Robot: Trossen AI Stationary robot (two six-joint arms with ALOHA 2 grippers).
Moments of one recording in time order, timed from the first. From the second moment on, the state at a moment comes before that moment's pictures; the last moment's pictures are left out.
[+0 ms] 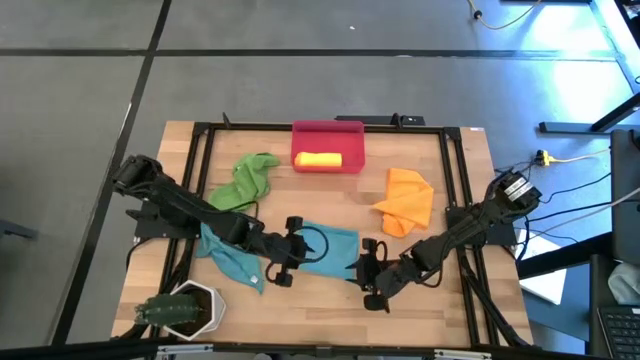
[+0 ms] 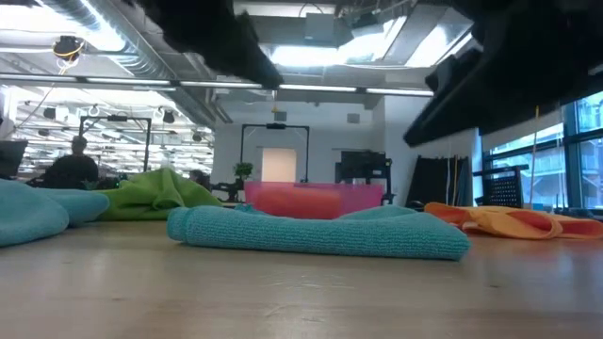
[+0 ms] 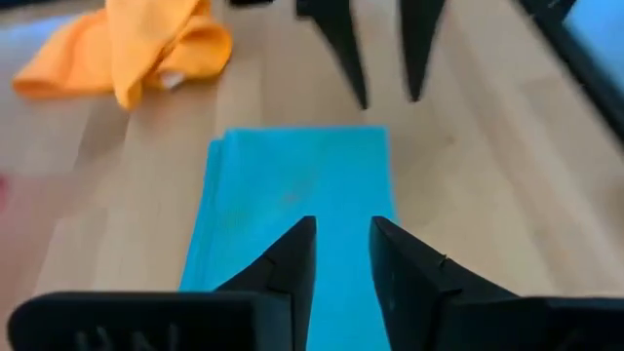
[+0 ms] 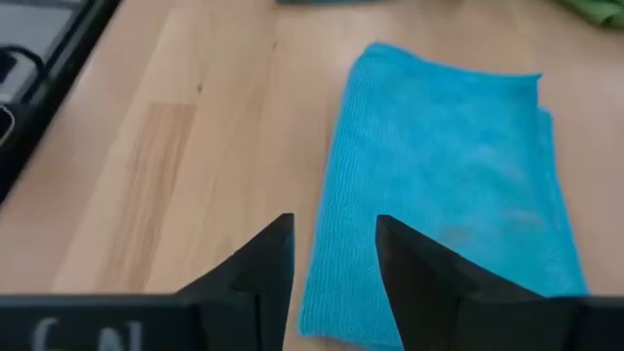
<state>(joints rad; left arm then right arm) -0.38 1.57 0.96 -0.09 -0.30 -0.10 0.60 1.69 0.84 0.09 0.45 0.35</state>
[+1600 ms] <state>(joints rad) -0.52 1.86 0.96 -0.18 -0.42 0.15 0.64 1.91 0.92 0.01 0.54 0.23</state>
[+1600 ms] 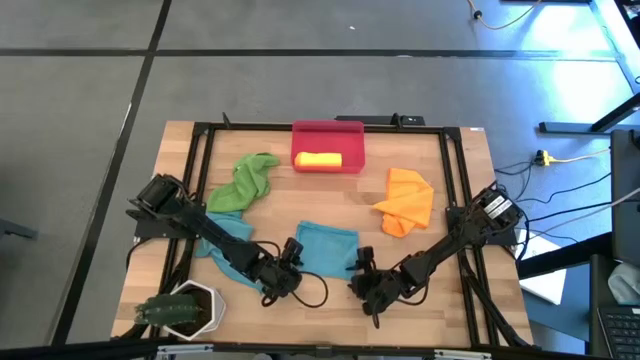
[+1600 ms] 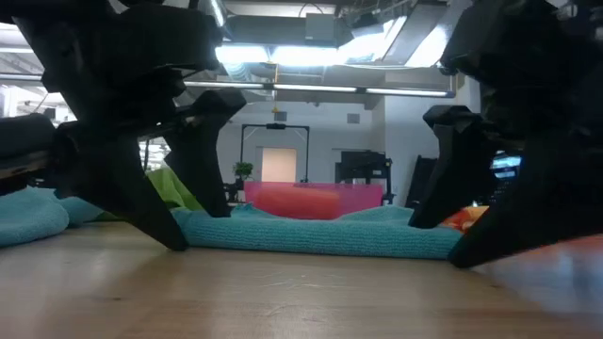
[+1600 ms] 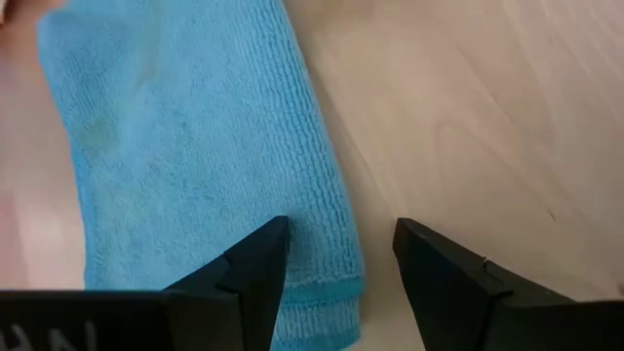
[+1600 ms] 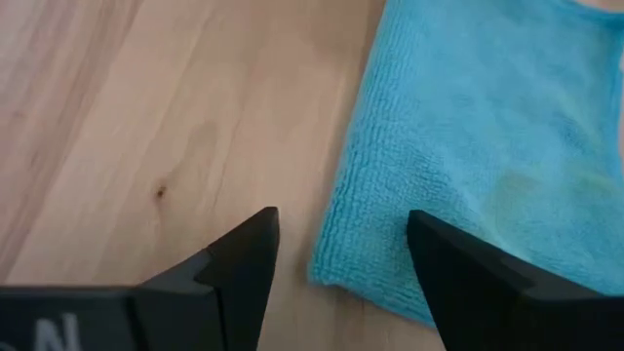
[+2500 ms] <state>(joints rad) -0.49 1.87 0.96 -0.19 -0.45 0.16 0.64 1.95 0.92 -0.02 0.60 0.17</state>
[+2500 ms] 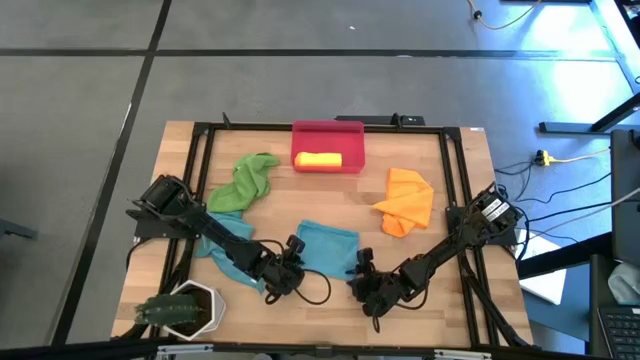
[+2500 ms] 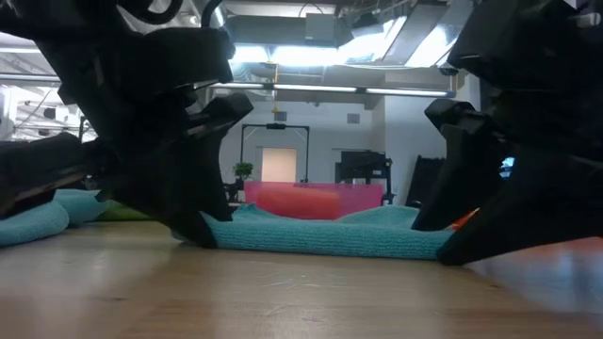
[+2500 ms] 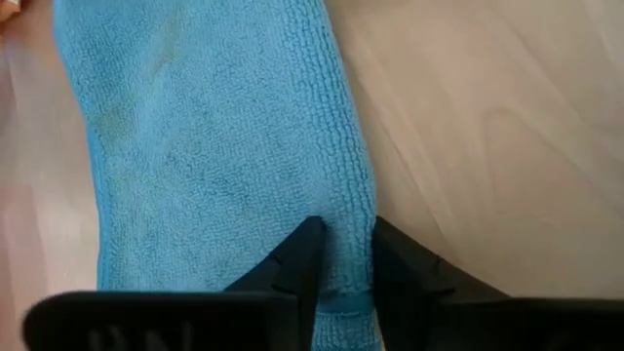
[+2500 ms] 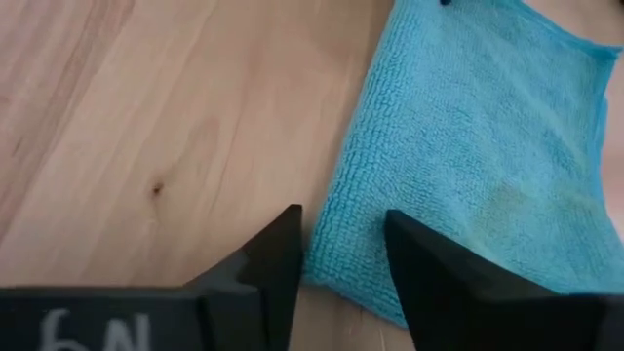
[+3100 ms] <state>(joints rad) -0.51 1.86 0.96 -0.20 -0.42 0.01 0.64 1.89 0.95 -0.09 0.62 0.23</state>
